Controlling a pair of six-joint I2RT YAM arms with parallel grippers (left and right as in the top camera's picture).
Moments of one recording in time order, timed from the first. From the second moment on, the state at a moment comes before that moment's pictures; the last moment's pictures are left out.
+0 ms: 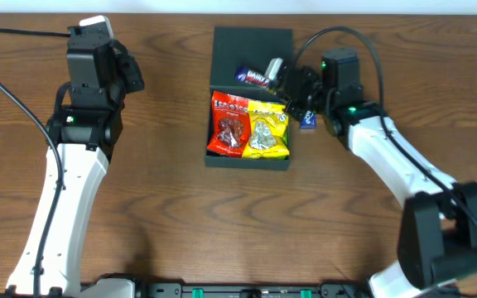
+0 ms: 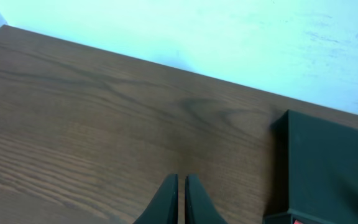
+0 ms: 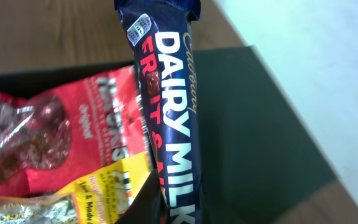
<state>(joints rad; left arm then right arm) -0.06 1.39 1.26 -0.43 -0.17 -0.25 0.28 1.77 1.16 -0.06 -0.53 -0.74</state>
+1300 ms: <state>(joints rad) -0.06 1.39 1.26 -0.47 -0.16 -0.25 0.12 1.76 1.15 -0.27 -0.14 0.17</state>
